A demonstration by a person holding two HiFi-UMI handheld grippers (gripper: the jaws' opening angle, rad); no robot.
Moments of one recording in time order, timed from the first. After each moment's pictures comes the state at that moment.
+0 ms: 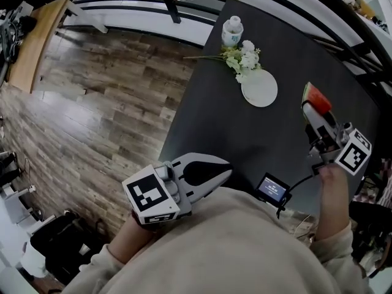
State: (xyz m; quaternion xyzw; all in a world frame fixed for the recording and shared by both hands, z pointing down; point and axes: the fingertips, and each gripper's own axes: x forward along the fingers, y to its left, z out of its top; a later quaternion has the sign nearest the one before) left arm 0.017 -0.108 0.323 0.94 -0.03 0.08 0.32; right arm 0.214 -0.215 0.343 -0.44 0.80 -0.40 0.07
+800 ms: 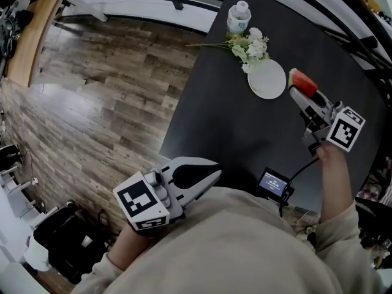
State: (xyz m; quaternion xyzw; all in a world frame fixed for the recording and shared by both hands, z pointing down) left arm -0.012 -0.107 0.348 0.92 -0.08 0.09 0.37; right arm 0.192 -0.246 0.422 -0.41 0.81 -0.42 -0.01
